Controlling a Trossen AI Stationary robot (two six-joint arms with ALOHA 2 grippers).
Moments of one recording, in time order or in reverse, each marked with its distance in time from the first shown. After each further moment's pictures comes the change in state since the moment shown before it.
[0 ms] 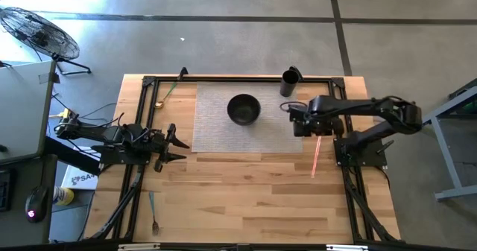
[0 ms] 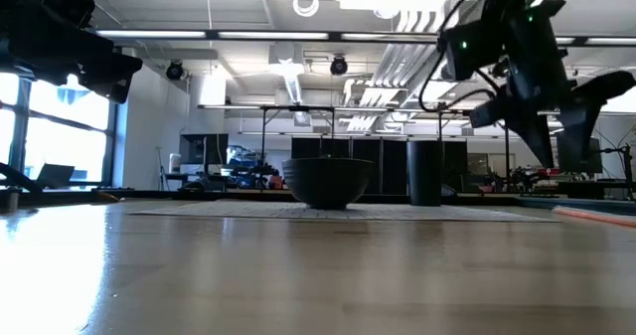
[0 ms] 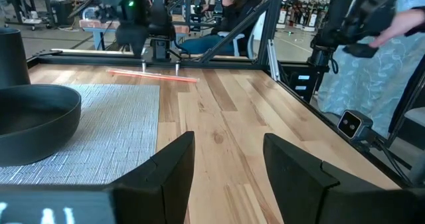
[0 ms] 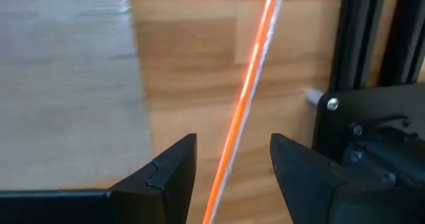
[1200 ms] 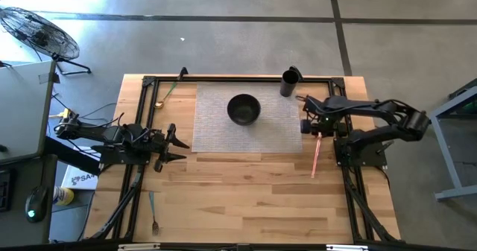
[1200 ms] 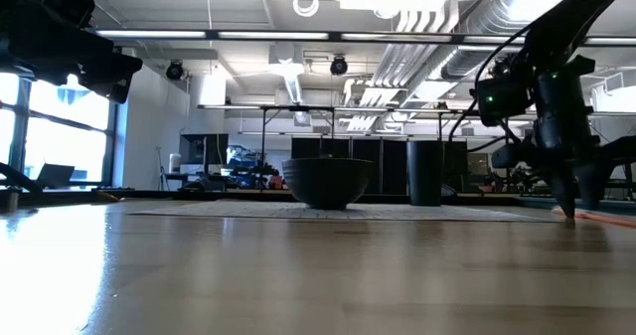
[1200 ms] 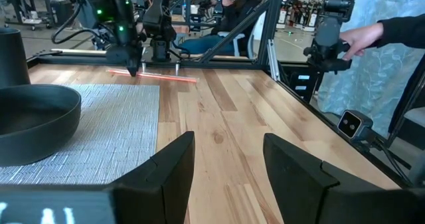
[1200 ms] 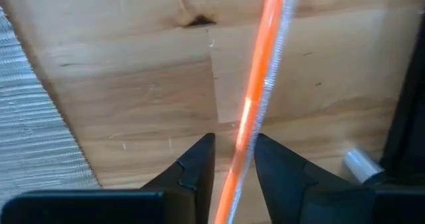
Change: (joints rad) left arm 0.000 0.000 0.000 0.000 0.000 0.000; right arm -0.351 -0.074 -0.345 0.406 -0.152 -0.261
